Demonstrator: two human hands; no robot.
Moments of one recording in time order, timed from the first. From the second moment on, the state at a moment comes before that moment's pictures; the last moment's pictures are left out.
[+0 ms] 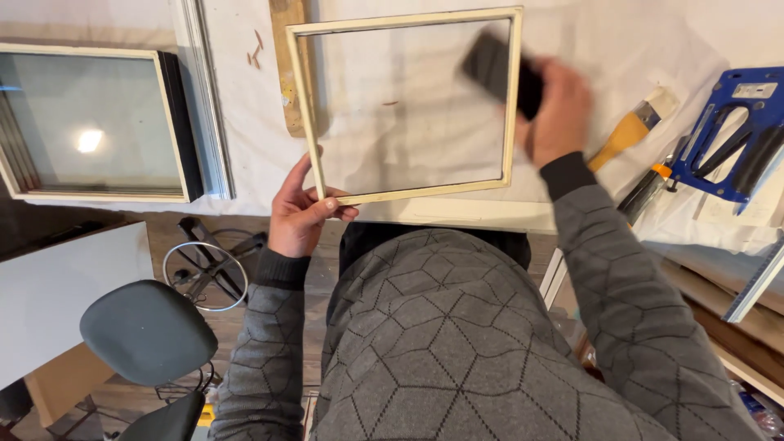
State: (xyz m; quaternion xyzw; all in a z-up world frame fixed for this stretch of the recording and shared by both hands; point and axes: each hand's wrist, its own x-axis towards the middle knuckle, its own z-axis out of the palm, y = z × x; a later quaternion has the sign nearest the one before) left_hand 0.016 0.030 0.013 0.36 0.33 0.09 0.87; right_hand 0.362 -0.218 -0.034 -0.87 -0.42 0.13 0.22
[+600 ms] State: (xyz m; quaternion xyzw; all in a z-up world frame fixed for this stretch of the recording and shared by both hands) left_hand 0.033 0.034 0.036 0.34 0.29 0.10 0.89; right_hand 0.274 -0.097 -0.034 -0.81 -0.50 0.05 0.30
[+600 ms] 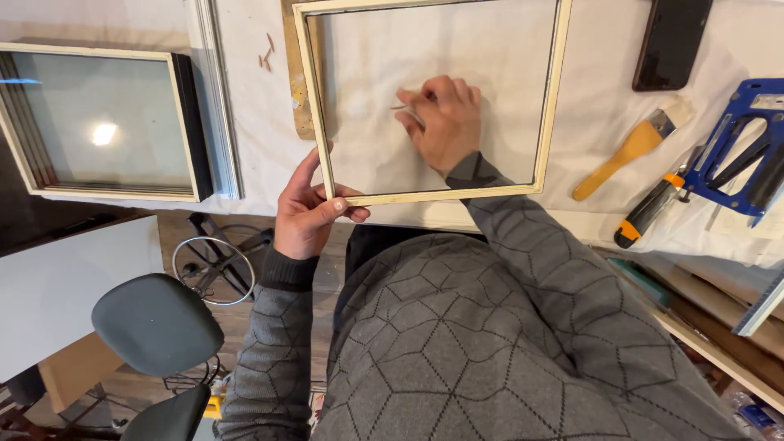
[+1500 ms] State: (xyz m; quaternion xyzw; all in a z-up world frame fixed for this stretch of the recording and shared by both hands) left_hand 0.053 0.035 -0.029 0.36 0.31 0.00 0.88; right_hand 0.281 -0.294 0.051 -0.86 -0.26 0.26 0.35
